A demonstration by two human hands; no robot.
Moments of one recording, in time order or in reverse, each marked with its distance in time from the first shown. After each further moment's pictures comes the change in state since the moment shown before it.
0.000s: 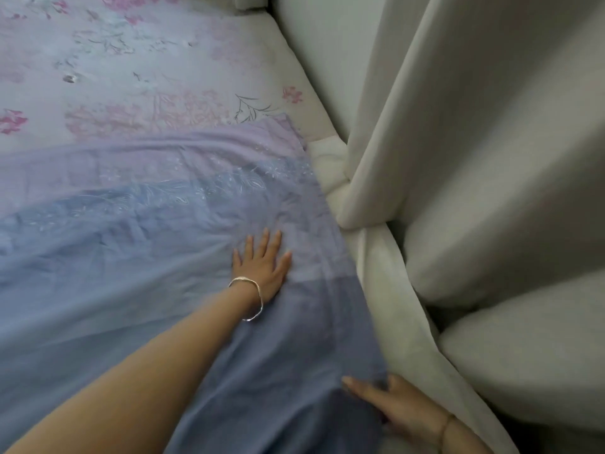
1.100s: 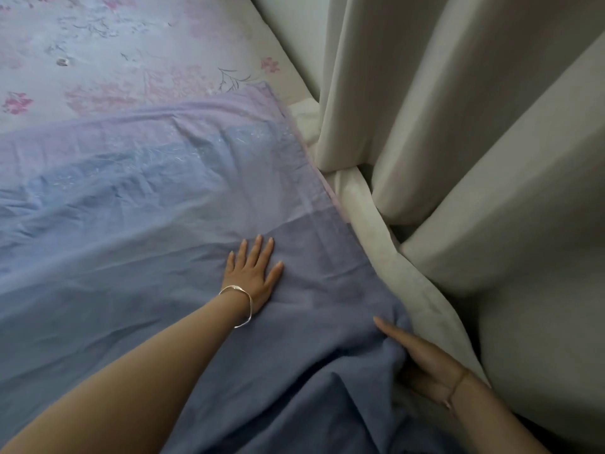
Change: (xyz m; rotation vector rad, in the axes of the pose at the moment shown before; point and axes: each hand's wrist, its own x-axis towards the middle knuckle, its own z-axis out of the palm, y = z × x) left_hand -0.138 -0.015 0.058 0.124 0.004 0.094; right_hand -0.104 0.090 -0.005 0.363 0.048 0.053
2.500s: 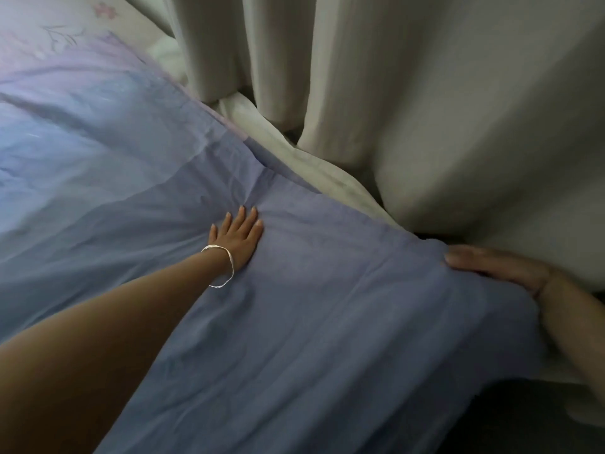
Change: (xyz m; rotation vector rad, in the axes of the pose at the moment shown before) left_hand -0.051 0.071 0.046 0.006 -0.251 0.268; right_hand -0.171 0.059 -0.078 -0.031 0.210 -0.072
